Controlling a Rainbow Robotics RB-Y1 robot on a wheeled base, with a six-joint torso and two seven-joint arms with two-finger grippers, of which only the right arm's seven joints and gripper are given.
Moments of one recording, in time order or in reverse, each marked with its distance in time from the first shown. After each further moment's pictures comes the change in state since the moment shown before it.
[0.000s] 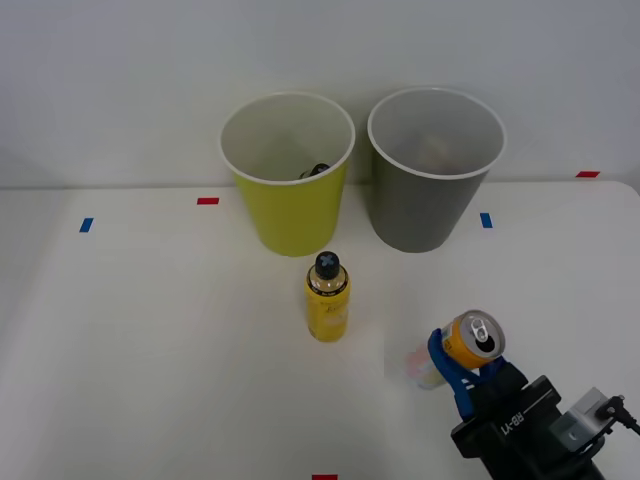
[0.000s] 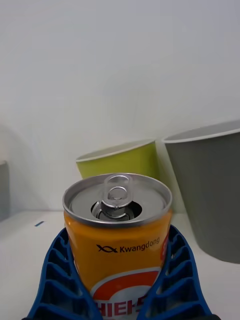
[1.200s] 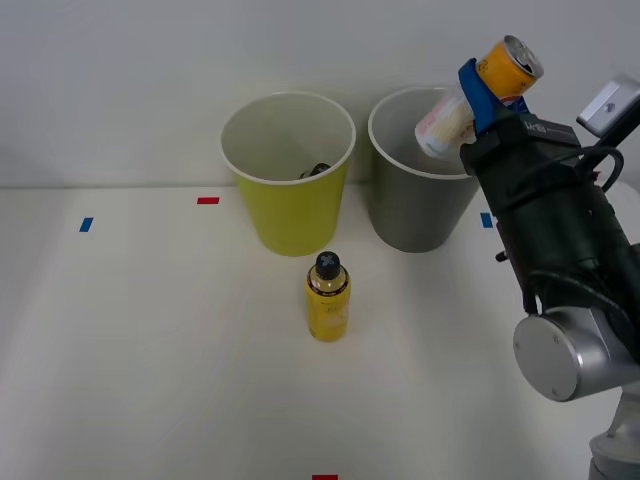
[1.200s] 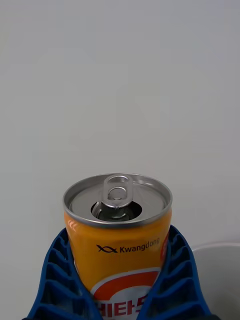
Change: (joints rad) arm -0.539 0.406 -0.376 -0.264 -0.140 0.893 -0.064
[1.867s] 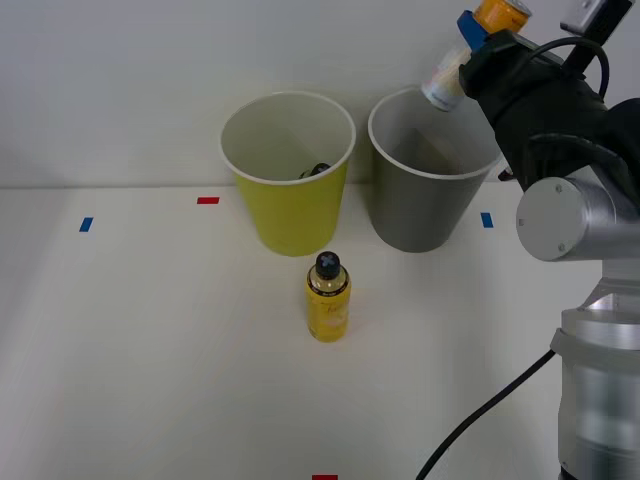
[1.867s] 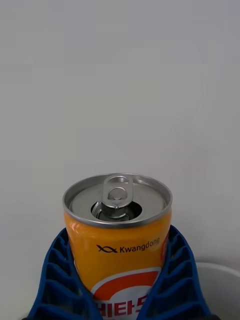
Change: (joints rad) arm -0.374 0.129 -0.222 0.203 0.004 0.392 0.085
